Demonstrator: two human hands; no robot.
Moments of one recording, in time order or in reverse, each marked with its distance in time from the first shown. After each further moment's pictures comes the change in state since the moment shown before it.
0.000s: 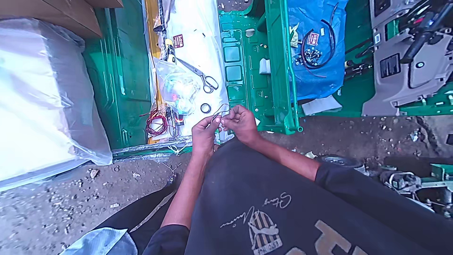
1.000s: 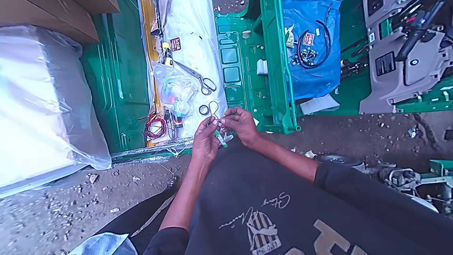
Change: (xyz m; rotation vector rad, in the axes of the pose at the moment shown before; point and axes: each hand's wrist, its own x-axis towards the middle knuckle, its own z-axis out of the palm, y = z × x) left_hand -0.005 -0.004 0.004 -0.432 0.022 -0.193; right_hand -0.001 -0.001 -0.005 0.239 0.009 0.185
